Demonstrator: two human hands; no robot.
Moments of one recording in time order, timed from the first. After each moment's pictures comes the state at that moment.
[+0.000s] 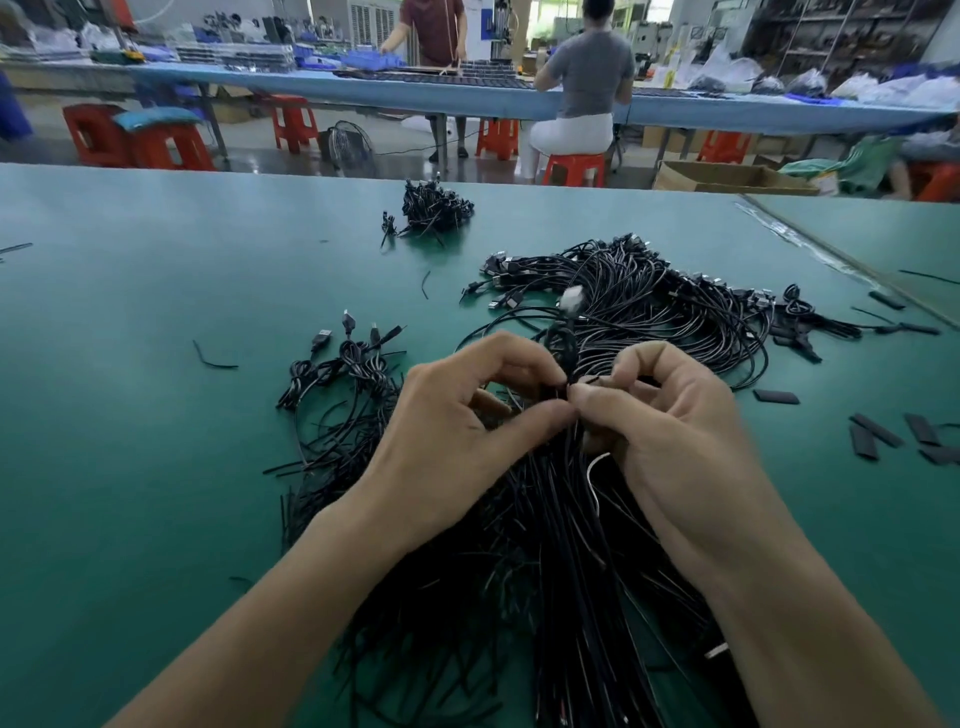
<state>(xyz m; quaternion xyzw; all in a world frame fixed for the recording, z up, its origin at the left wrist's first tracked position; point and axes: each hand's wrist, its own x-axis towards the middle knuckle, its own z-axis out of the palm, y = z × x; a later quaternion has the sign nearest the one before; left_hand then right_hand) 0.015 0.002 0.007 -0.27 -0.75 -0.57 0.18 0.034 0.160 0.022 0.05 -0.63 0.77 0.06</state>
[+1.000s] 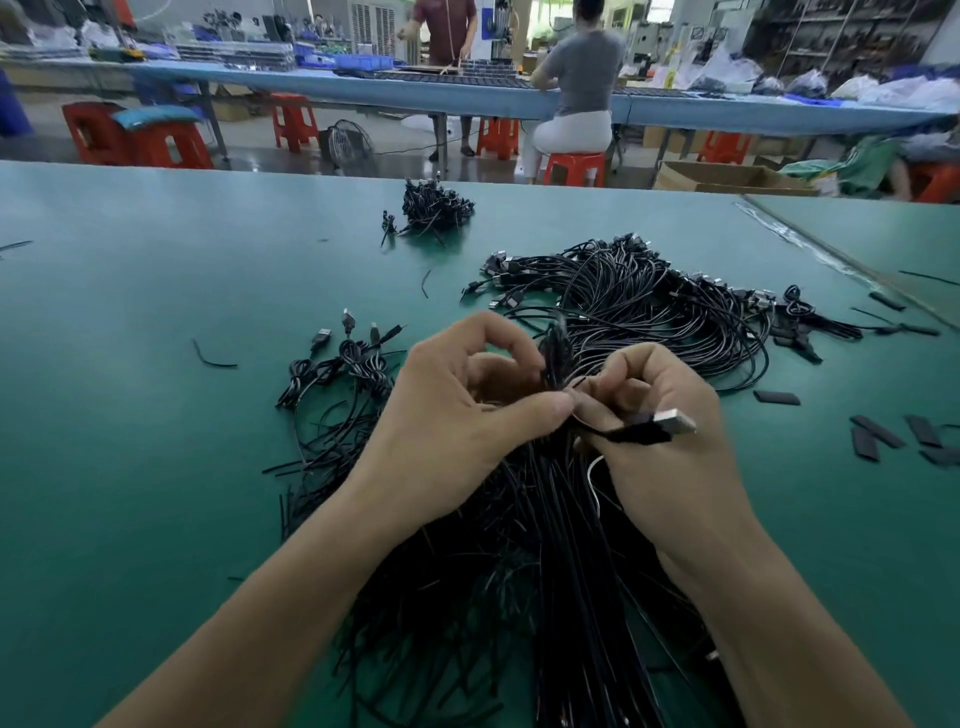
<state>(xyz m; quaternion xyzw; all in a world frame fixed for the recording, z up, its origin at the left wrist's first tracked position) 0.013 0.000 0.016 -0.21 -0.72 -0.65 0.07 0.030 0.157 0.011 0.10 -0.69 0.70 0.13</state>
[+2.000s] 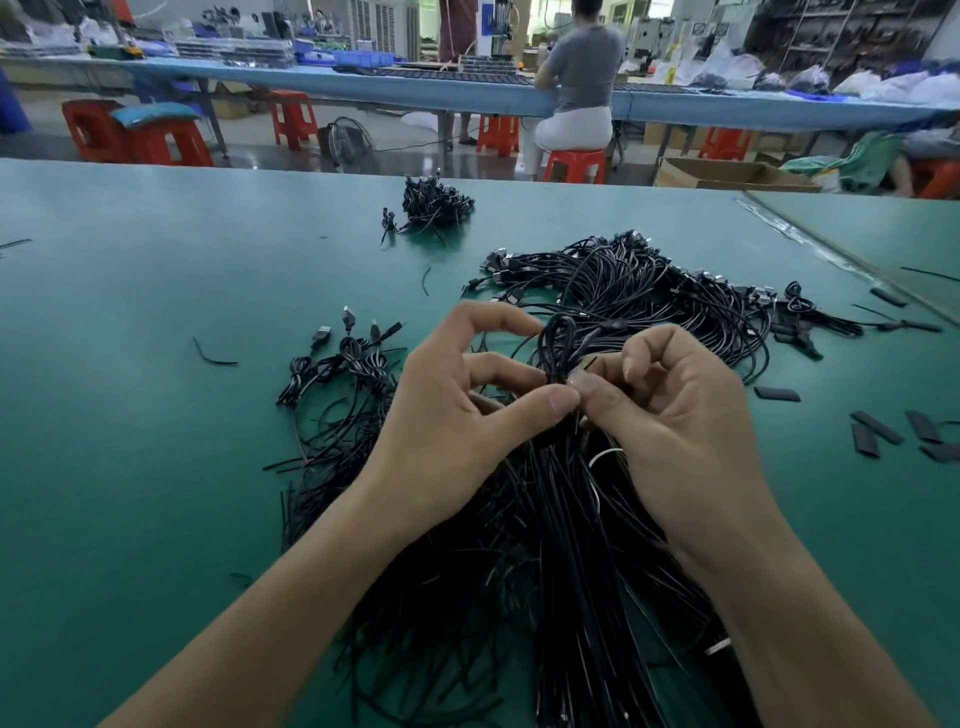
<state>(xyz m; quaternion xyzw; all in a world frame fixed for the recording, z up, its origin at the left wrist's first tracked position) 0.014 0.002 0.007 -0.23 -0.72 -0.65 0.12 0.033 0.161 0.021 0.12 -0.68 0.71 0.14</state>
